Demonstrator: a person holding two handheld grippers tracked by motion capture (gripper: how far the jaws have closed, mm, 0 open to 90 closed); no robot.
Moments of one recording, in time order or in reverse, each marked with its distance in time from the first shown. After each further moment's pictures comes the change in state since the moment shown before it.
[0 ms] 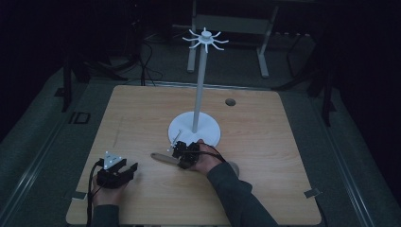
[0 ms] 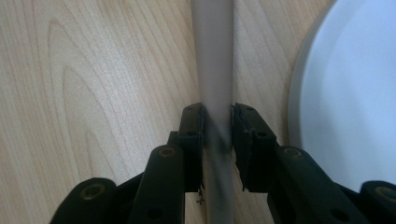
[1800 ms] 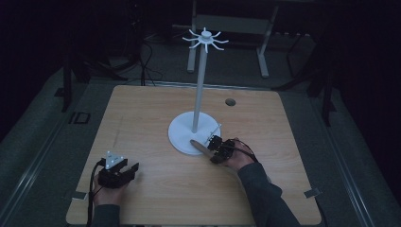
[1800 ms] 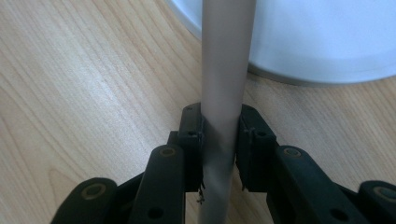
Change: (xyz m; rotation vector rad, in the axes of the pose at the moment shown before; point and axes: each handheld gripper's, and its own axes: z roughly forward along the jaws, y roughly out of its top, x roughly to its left) left arm -0.003 0.001 0.003 0.009 -0.003 0.008; right arm -0.053 -0.092 -0.029 0.045 -0.061 0.236
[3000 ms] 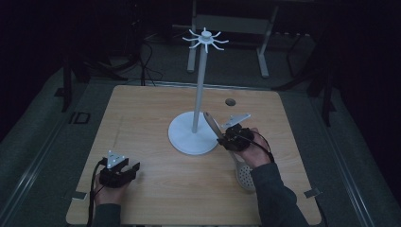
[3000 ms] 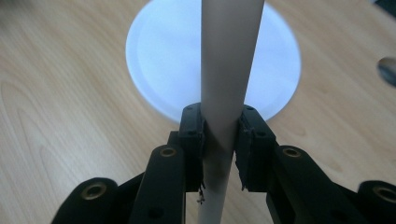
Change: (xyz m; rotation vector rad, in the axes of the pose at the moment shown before) left arm -0.002 0.002 0.002 0.001 -0.001 0.012; right arm -0.010 -0.020 -0.084 -0.393 -0.120 0.070
